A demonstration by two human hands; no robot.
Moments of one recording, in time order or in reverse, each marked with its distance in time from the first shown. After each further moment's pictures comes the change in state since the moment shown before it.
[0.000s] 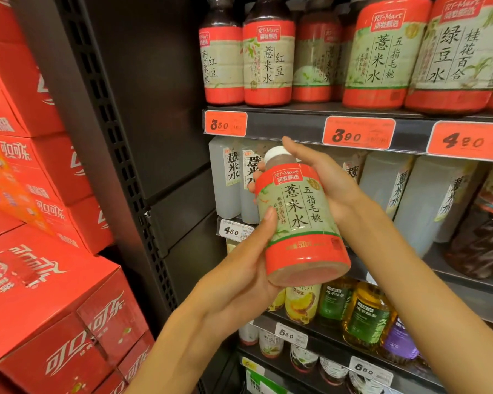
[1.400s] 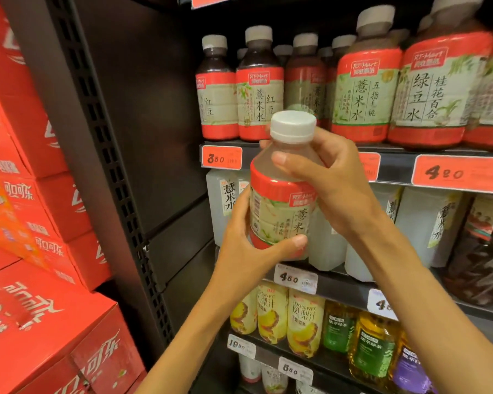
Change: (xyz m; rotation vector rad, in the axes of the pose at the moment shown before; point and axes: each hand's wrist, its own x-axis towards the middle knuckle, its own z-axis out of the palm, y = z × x) left_hand 0.039 0.023 -0.012 0.910 0.260 0.669; right_hand -0.030 -0.027 0.026 -0.565 0.157 -0.903
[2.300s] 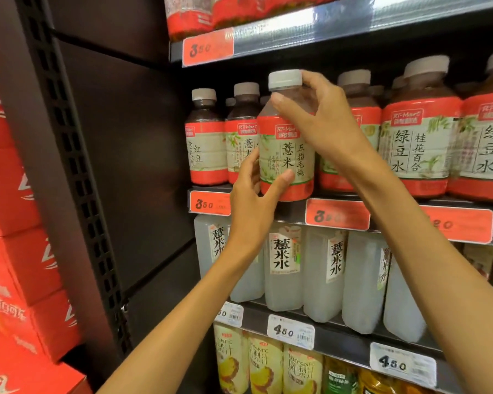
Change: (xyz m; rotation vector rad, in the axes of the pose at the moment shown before) left_hand 0.121 0.025 0.025 -0.030 0.164 0.167; right_hand 0.115 -0.033 -0.028 -0.613 0.187 -0.181
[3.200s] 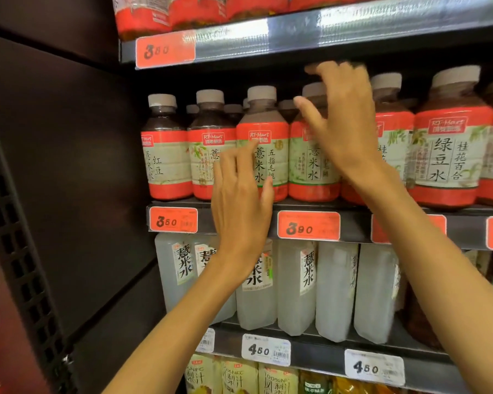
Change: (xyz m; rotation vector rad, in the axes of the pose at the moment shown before) left_hand 0.012 0.008 0.024 0.653 0.123 0.400; right_hand 0.008 0.019 -0.044 -0.859 0.269 -0.247
